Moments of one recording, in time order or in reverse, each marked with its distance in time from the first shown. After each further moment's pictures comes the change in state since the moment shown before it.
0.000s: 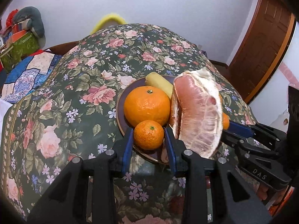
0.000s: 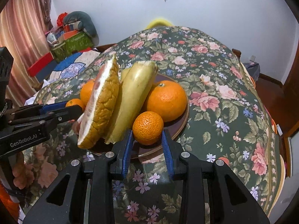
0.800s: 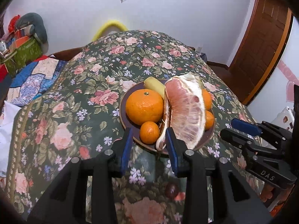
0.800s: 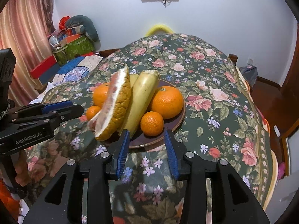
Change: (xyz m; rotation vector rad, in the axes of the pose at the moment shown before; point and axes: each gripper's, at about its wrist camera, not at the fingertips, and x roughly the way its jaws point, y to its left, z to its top) left arm -0.043 -0.010 -0.008 0.029 -0.035 0.030; right arm -0.041 0.009 -0.004 -0.007 -0.041 -0.008
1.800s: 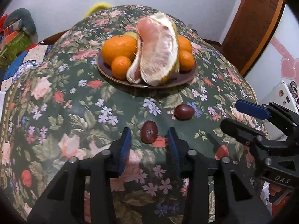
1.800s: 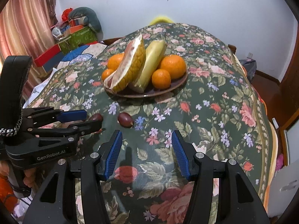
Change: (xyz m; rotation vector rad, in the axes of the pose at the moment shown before) left arm 0.009 -0.033 -0.075 0.064 0.163 -0.053; right arm -0.020 0.014 -0.060 -0.012 0.065 0.000
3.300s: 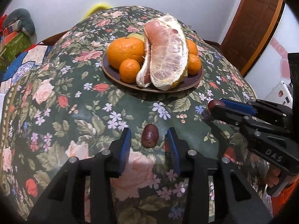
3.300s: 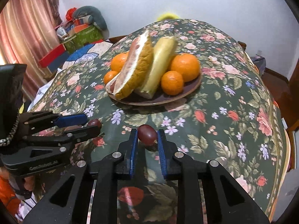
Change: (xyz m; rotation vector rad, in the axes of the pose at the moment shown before) left arm 0.001 0.014 0.006 0.003 -0.010 -0.006; right arm 0.023 -0.003 0.017 0.018 0.015 0.073
